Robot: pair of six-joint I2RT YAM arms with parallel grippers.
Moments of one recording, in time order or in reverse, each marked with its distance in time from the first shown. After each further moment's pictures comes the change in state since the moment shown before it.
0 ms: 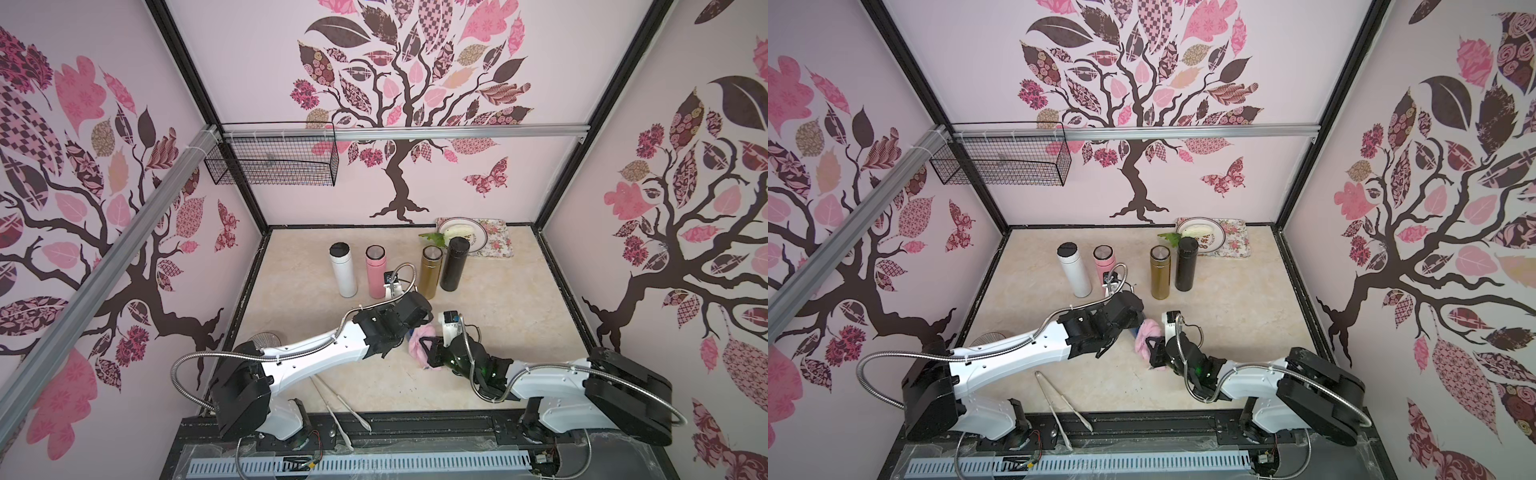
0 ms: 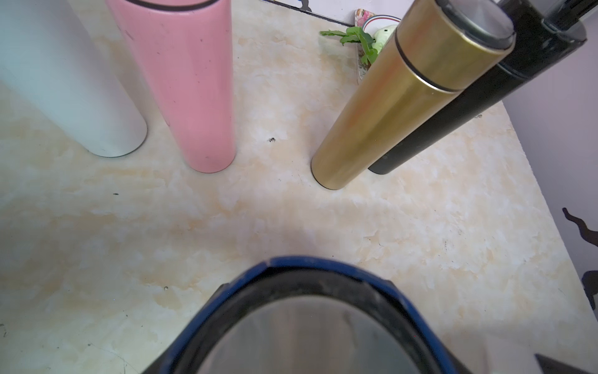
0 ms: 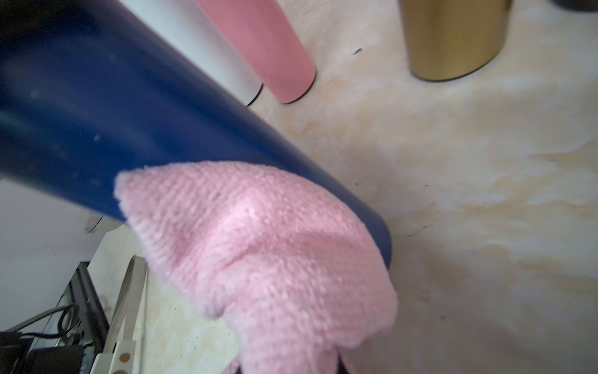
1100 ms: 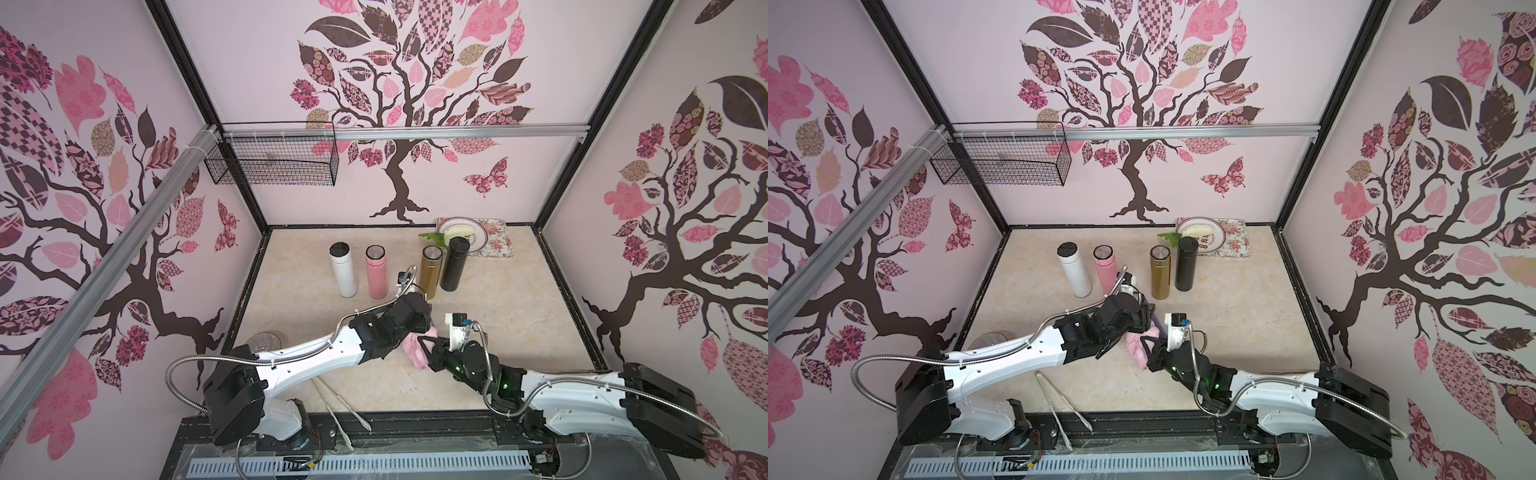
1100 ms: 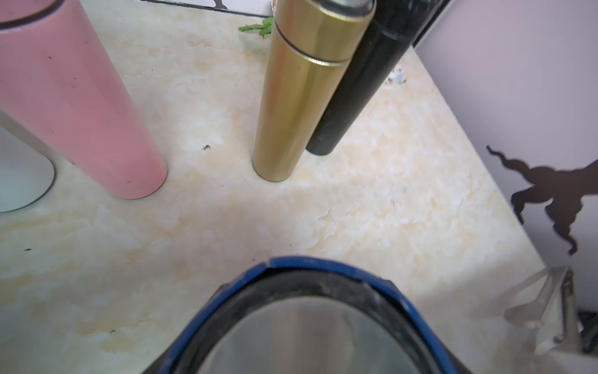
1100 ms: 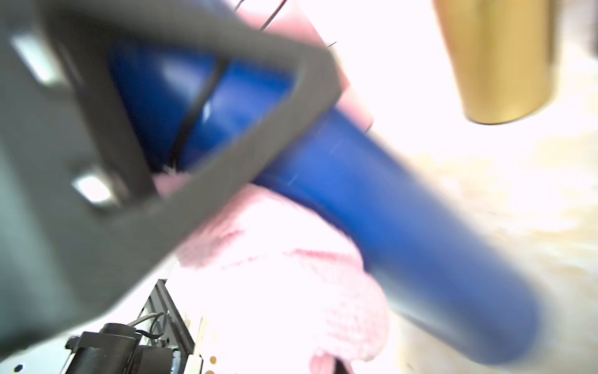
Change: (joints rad) left arm -0.012 -0.051 -0.081 0.169 0.182 0.290; right arm 0.101 -0.301 -0.061 -0.050 0.182 0.070
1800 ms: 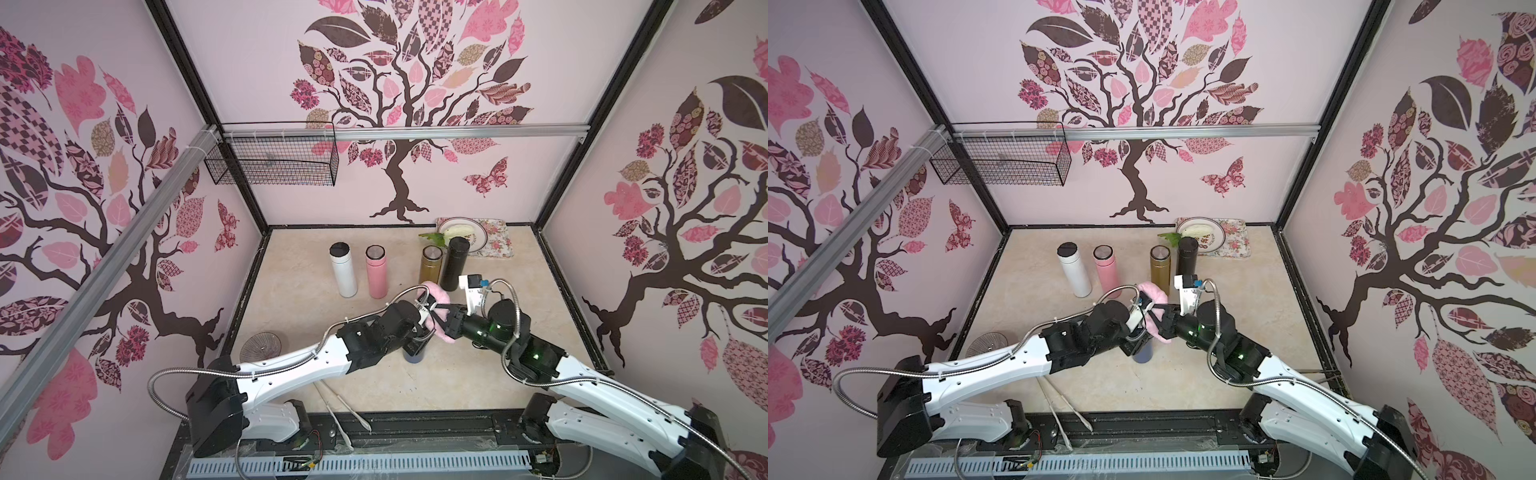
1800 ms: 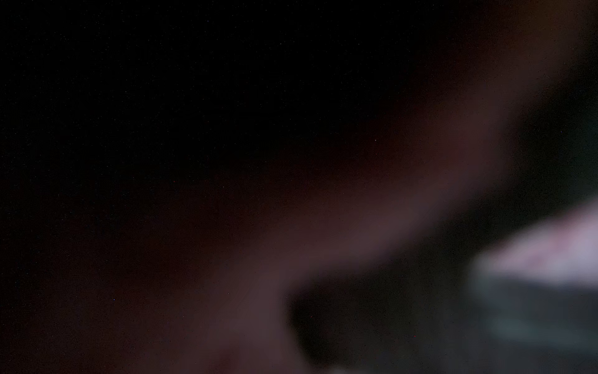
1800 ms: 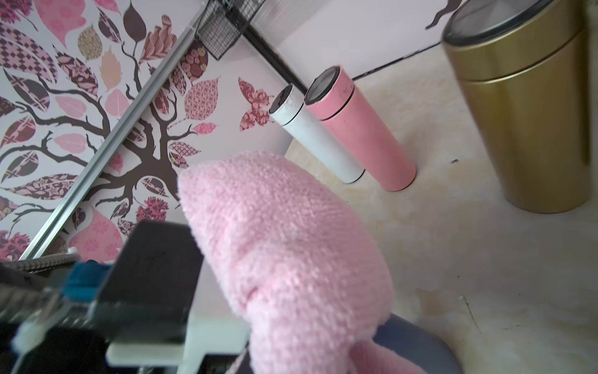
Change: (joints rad) left arm -0.026 -0.118 -0.085 -0.002 0.183 0.532; right arm -0.297 -0.114 0.384 -0.446 -0.534 -0.058
